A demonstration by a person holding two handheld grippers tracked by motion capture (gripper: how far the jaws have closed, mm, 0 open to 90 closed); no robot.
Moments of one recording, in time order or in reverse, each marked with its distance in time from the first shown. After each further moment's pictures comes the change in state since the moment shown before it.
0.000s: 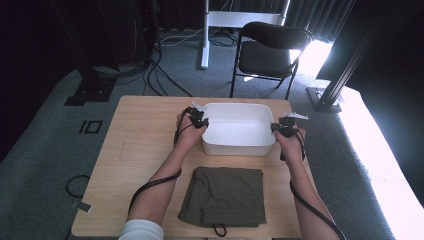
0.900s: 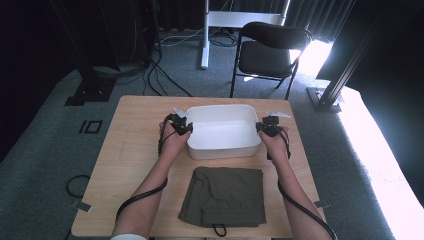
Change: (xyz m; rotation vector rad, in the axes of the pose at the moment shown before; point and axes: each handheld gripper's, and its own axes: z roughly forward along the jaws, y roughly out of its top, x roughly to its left) left arm 0.032 -0.031 -0.036 -0.008 0.066 -0.085; right arm 0.049 0.000 0.010 0.007 0.051 -0.072
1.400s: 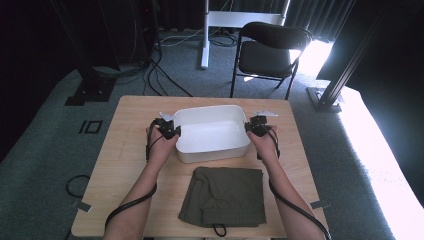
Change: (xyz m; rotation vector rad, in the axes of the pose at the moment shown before) left arm 0.030 -0.019 -0.024 0.001 0.037 -0.060; right arm 0.036 0.002 0.008 0.017 0.049 -0.047
